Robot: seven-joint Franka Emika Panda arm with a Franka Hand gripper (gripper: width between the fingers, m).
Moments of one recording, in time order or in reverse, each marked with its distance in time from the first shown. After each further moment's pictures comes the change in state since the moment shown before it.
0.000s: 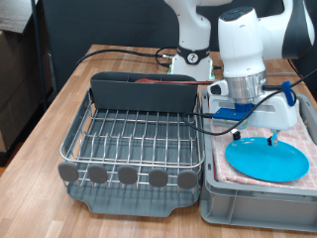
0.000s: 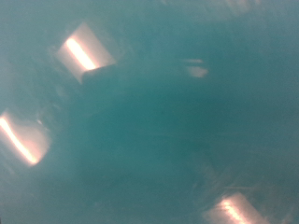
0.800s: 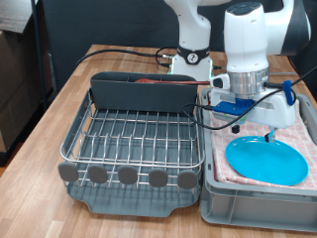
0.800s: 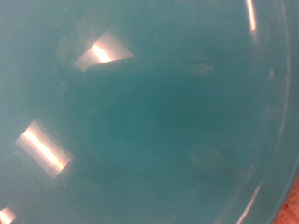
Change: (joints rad) arm 0.067 -0.041 -0.068 -0.054 -0.112 -0.029 0.192
